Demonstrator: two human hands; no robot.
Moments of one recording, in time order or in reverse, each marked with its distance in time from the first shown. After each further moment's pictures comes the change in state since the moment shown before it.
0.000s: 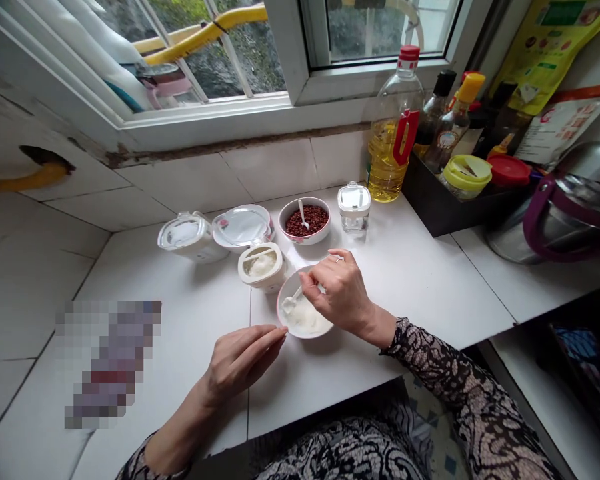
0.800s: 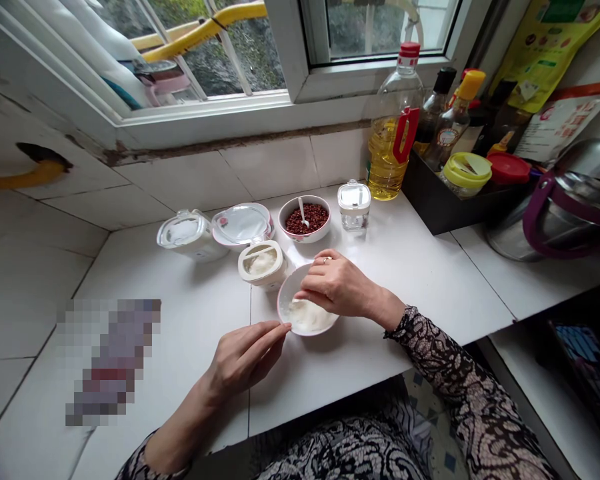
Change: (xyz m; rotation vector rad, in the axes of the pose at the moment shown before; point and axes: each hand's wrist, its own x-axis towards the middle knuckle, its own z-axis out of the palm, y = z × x) left_hand 0.000 0.001 0.002 0.018 -0.009 0.030; right_hand 0.012 0.025 -0.014 0.069 -0.248 -0.391
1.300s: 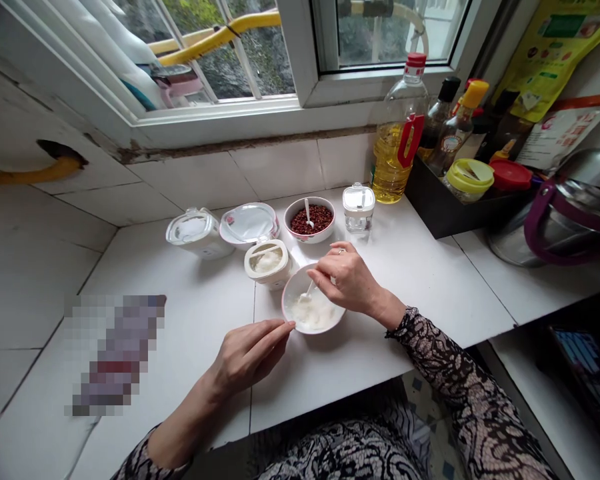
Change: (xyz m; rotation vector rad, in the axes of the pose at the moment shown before) left_hand 0.001 0.000 0.001 0.018 0.006 0.024; right_hand -0.002 -0.003 0.009 0.041 0.103 0.259
